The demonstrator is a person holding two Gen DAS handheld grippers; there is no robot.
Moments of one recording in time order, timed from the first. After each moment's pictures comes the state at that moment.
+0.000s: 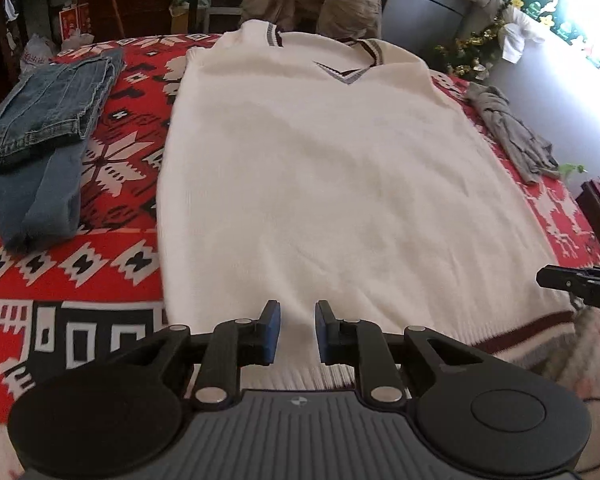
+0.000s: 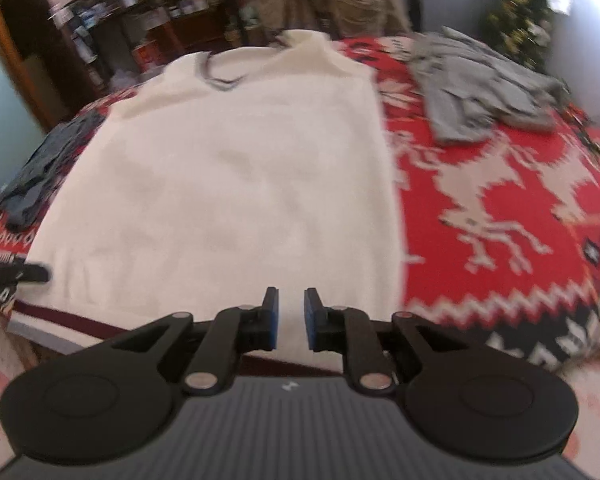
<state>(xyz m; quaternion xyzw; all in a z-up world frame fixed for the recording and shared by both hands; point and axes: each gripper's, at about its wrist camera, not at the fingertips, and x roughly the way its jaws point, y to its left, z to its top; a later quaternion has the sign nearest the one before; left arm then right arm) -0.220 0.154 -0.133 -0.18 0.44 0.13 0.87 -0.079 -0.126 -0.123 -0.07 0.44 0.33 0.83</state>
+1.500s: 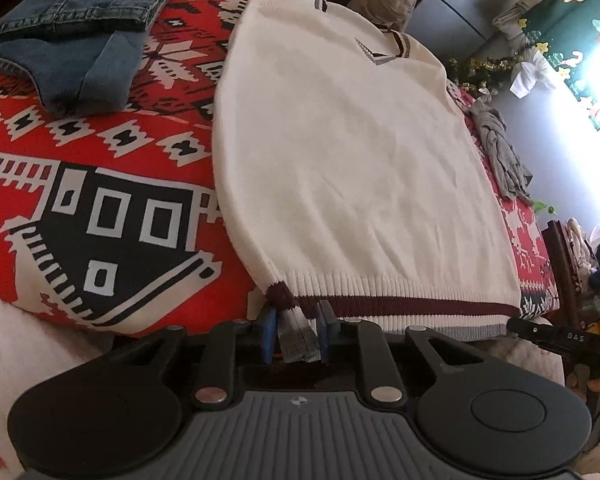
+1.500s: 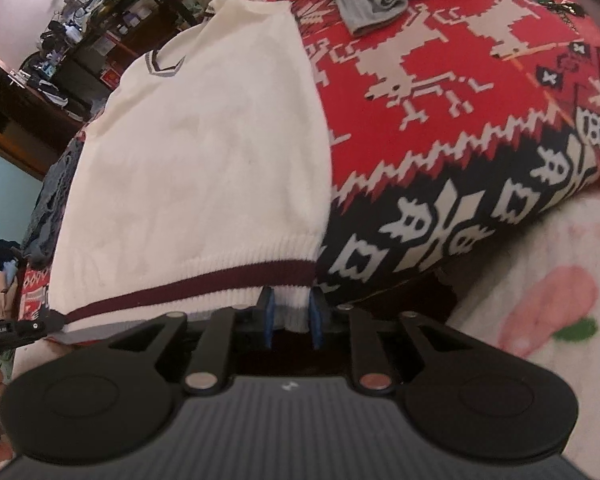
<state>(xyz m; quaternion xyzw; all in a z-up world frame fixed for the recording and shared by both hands) -0.283 0.176 -0.137 -0.32 0.45 0.10 0.83 -0.086 -0.207 -0.151 0.10 0.55 0.29 0.78</state>
